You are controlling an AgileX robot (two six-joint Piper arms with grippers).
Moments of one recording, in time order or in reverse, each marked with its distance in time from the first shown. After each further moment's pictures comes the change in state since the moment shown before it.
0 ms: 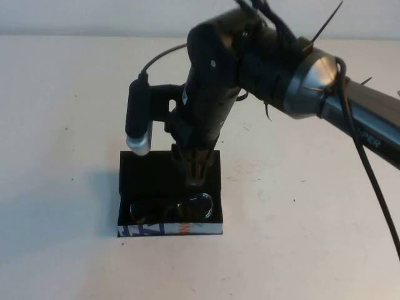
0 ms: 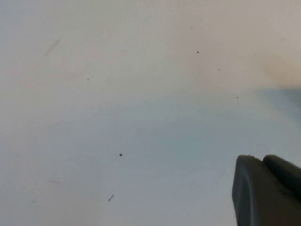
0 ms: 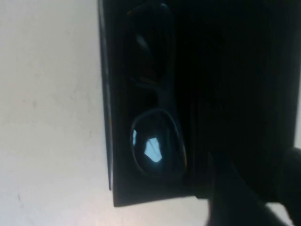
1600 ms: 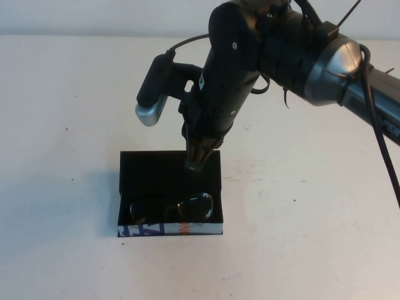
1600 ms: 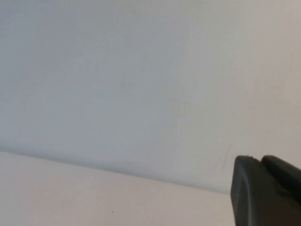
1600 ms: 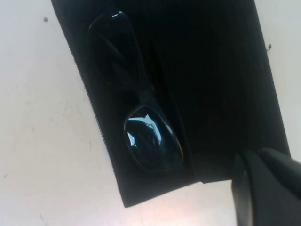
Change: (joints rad) right arm -0.048 -0.031 0.000 0.017 0.011 0.223; left arm 0.000 0.000 0.000 0.256 -0.568 -0.548
